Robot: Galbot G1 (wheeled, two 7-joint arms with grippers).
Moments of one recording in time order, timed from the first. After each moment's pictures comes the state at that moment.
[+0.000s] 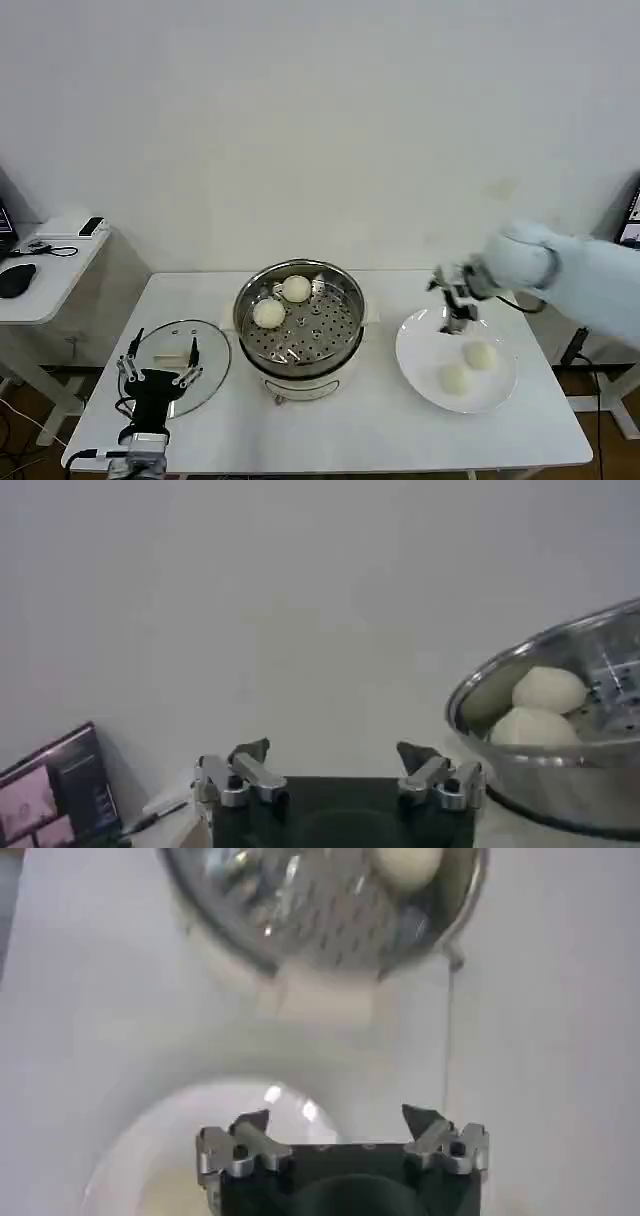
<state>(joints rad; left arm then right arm) 1.66 -1.23 -0.53 -2.22 0.20 0.21 -0.26 0.46 0.48 -1.22 1.73 0.18 -0.47 -0.90</state>
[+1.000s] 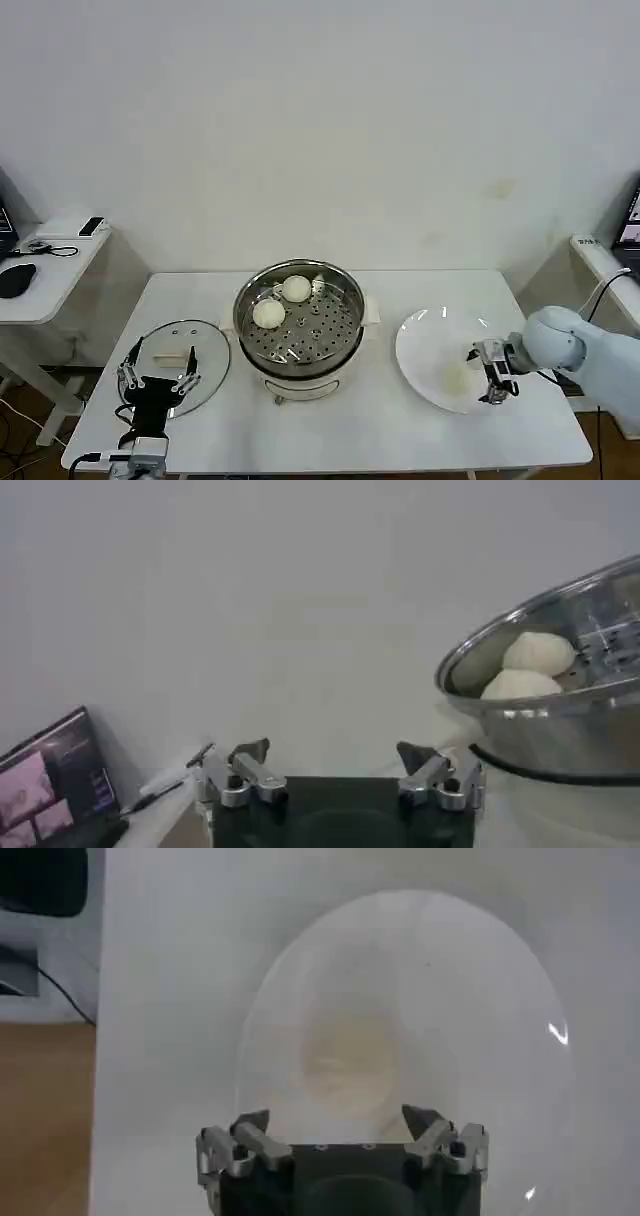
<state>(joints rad) 1.67 -1.23 -0.54 -2.19 0.21 0.21 -0.27 -0.22 0.43 -0.74 1.60 -0.07 -0.33 -0.93</state>
